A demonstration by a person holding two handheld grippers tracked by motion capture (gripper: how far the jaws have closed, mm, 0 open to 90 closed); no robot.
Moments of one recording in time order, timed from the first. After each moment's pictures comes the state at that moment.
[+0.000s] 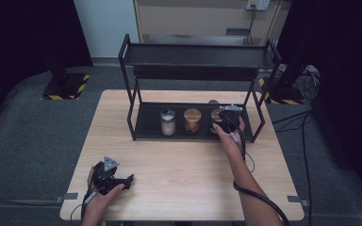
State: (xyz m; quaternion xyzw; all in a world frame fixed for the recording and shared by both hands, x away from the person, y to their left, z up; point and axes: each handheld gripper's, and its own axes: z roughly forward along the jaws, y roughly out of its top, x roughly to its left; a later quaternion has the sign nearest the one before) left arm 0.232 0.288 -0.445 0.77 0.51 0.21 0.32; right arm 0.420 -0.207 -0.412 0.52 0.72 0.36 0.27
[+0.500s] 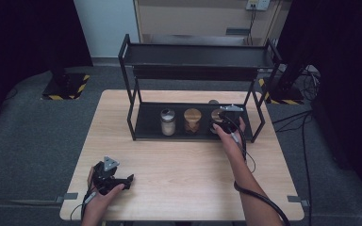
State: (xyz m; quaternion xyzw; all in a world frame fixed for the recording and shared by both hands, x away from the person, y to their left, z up) left arm 0.232 0.288 -0.445 0.77 0.51 0.21 0.32; right arm 0.419 -0.210 -0.414 0.52 0.72 0.37 0.27
